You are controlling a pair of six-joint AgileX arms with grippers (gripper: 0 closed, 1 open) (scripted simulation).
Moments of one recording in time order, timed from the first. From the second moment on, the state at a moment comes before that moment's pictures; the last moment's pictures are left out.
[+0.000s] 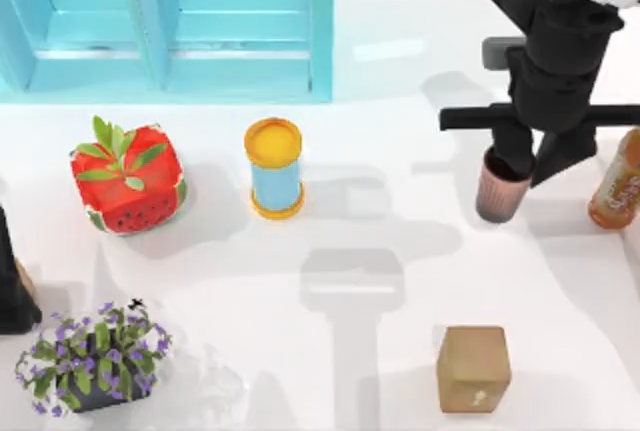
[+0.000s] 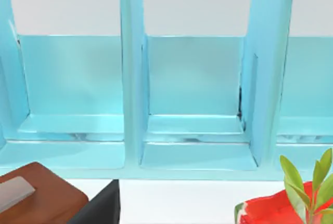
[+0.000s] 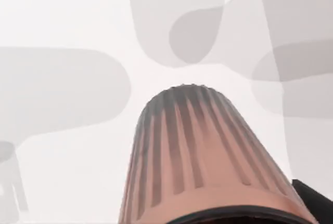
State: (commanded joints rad) left arm 0.00 0.00 0.00 0.00 0.00 0.00; right arm 0.38 2.10 1.75 -1.27 0.04 0.42
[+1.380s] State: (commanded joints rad) left arm 0.00 0.00 0.00 0.00 0.00 0.00; right arm 0.39 2.14 1.62 -1.11 0.04 0.43
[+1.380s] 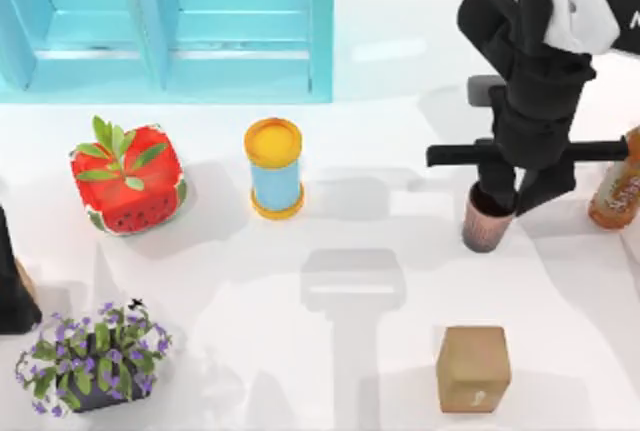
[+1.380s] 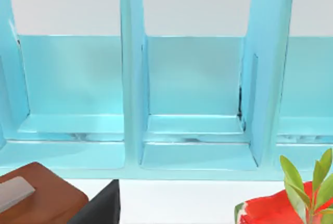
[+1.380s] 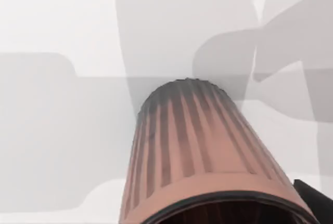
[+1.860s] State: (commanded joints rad) left arm 0.00 0.00 0.00 0.00 0.00 0.00; right arm 0.39 2.14 1.62 -1.11 0.04 0.43
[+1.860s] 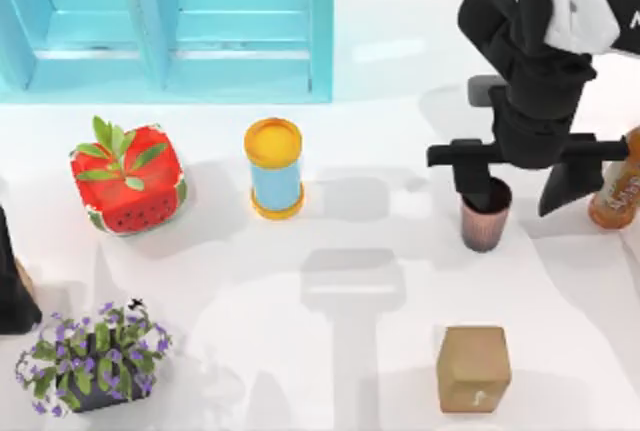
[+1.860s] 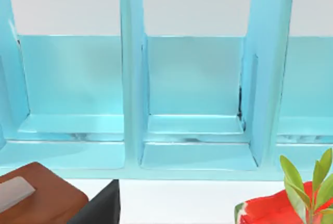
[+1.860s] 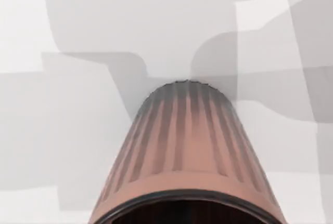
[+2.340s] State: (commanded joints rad) left arm 0.00 0.00 0.00 0.00 0.00 0.00; right arm 0.39 2.14 1.62 -1.11 0.04 0.43
